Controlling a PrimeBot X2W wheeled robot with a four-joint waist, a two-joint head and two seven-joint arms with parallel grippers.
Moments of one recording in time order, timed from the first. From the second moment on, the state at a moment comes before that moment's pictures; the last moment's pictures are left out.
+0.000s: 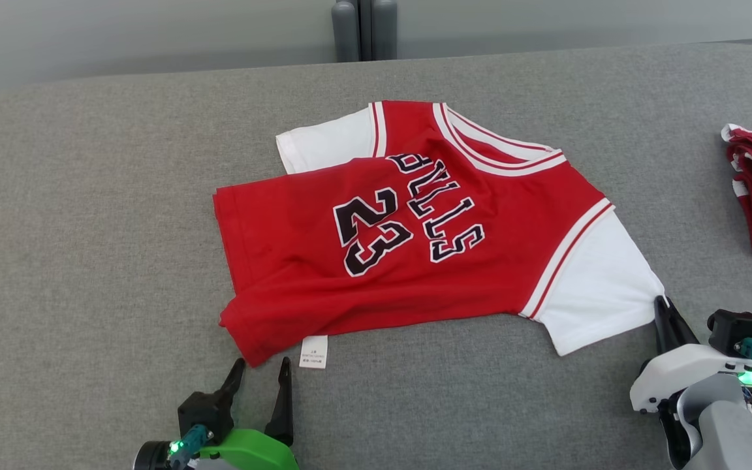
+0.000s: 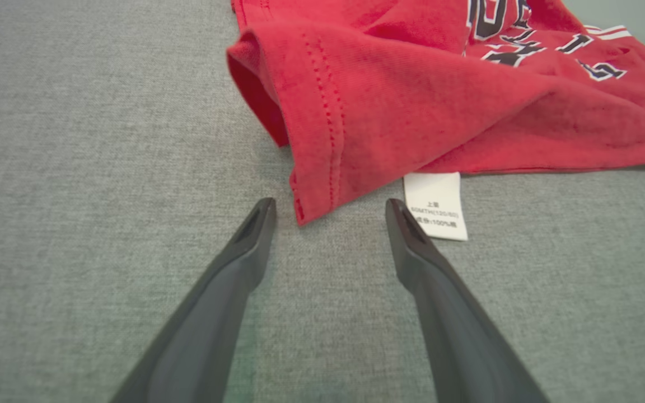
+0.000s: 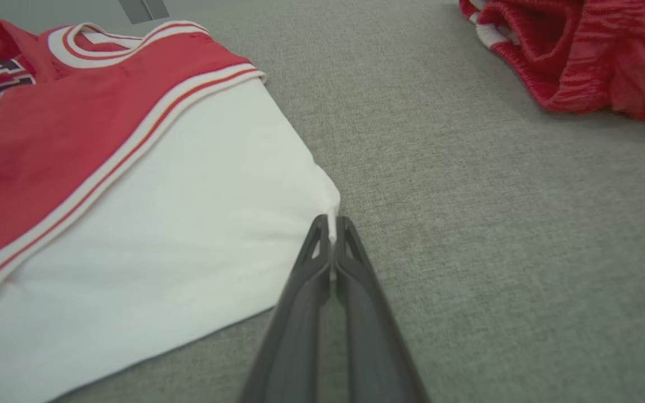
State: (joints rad) left arm -0.09 0.05 -0.31 0.50 -0.32 -0.01 -0.26; right arm -0.32 -0.05 -0.27 0.72 0.08 0.13 -0.26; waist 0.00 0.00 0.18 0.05
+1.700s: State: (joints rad) left arm -0.42 0.05 -0.11 0.56 -0.26 0.04 -0.26; right arm -0.40 -0.05 -0.18 0.48 0.16 0.13 -0.26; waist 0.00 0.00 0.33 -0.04
